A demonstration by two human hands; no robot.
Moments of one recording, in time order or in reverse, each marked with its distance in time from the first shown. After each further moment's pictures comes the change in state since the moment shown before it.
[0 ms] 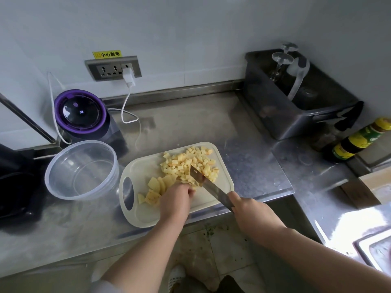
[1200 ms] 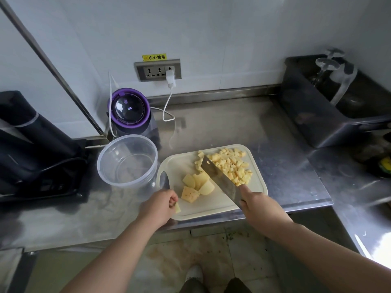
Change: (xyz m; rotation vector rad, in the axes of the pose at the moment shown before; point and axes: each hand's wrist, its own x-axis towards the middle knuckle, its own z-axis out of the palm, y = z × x) left_hand -0.020 -0.126 -0.060 -0.082 -0.279 -0.076; right_hand 0.026 -0.055 0.001 0.091 0.003 -0.059
